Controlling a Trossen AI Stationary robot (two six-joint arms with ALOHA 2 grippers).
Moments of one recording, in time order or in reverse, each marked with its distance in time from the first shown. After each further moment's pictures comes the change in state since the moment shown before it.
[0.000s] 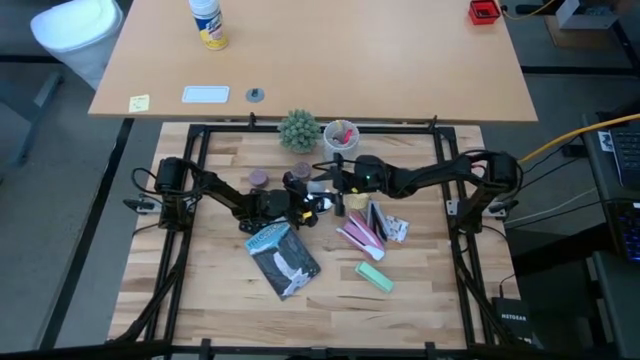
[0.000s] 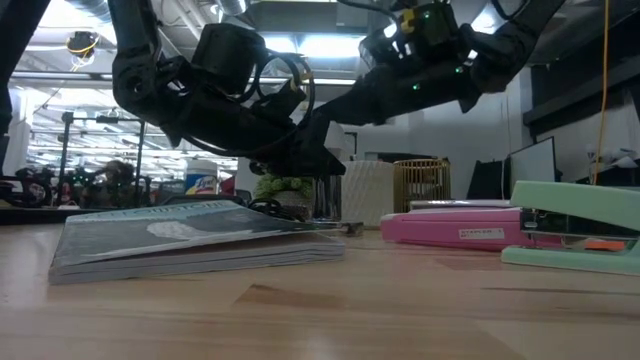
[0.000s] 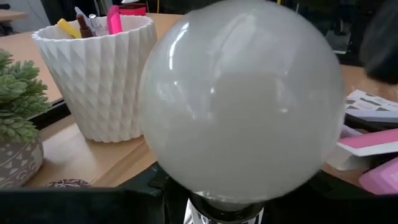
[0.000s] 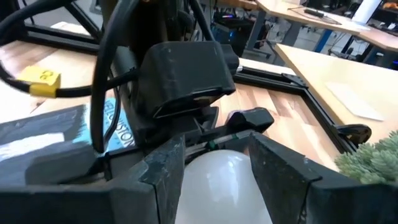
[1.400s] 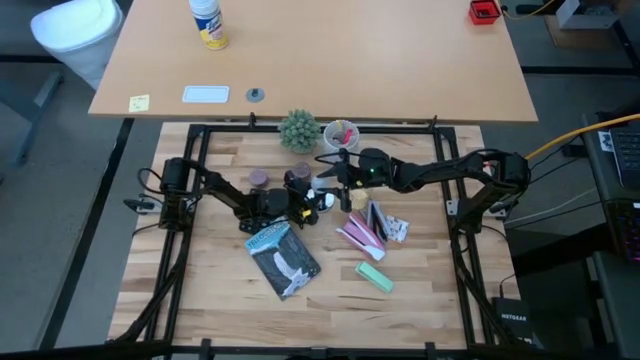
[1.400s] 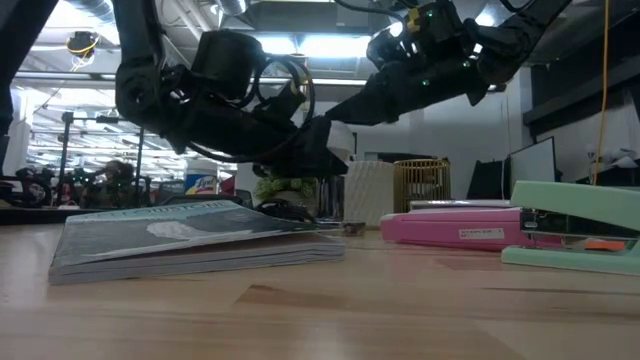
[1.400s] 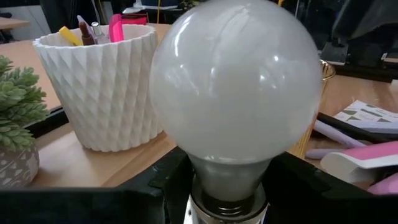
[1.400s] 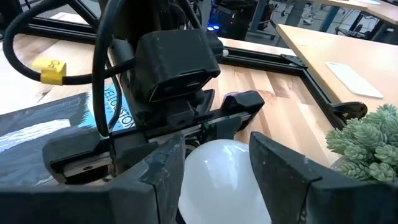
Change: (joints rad) left arm 0.007 0.030 -0.005 0.097 0.014 0.018; right arm -0.059 -0.116 0.001 -0.150 -0.035 0.016
